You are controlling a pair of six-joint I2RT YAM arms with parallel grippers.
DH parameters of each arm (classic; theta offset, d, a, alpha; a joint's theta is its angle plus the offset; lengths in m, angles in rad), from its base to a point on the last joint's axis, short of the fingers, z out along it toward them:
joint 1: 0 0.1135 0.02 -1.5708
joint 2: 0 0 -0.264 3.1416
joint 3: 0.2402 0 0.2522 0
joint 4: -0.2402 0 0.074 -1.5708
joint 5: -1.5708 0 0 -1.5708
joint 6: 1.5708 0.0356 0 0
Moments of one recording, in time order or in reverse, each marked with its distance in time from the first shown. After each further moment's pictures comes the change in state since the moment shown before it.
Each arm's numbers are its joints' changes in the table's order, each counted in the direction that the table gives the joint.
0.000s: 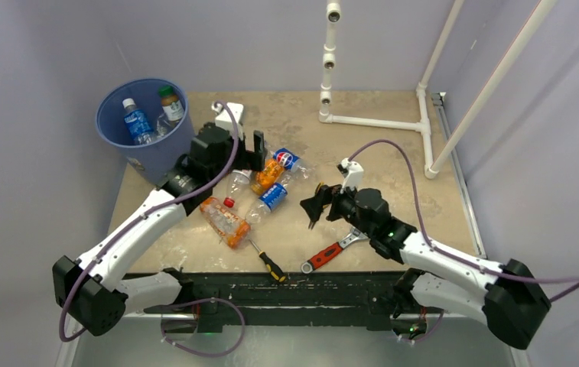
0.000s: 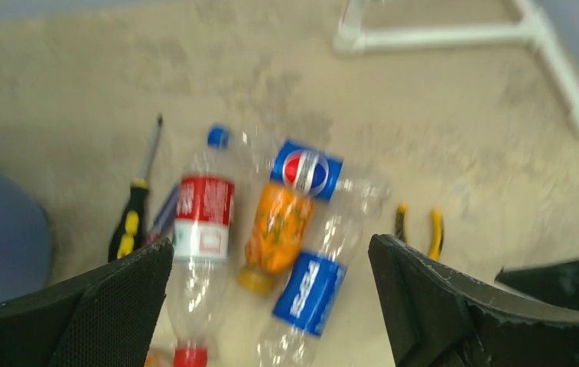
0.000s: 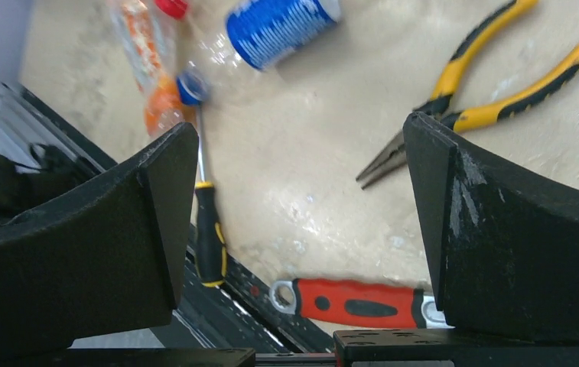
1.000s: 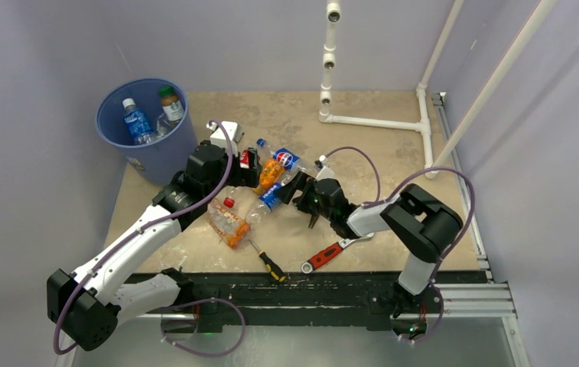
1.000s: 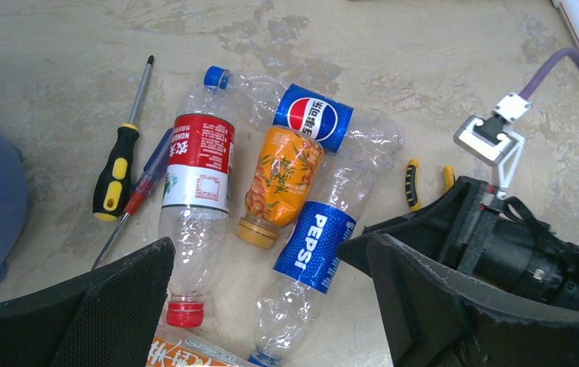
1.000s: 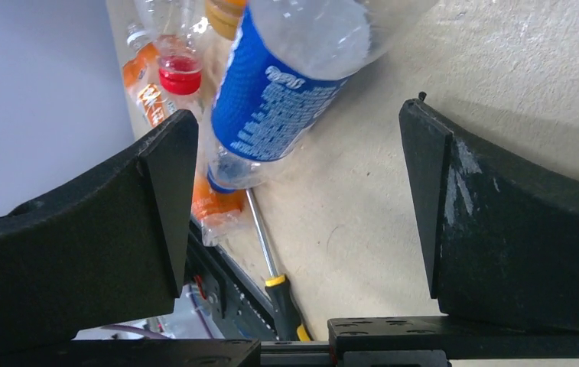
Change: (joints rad) left arm -0.012 -0.097 -0.229 -0.006 -0.029 -0.043; right arm -0.008 0.779 0.146 0.476 0.043 0.509
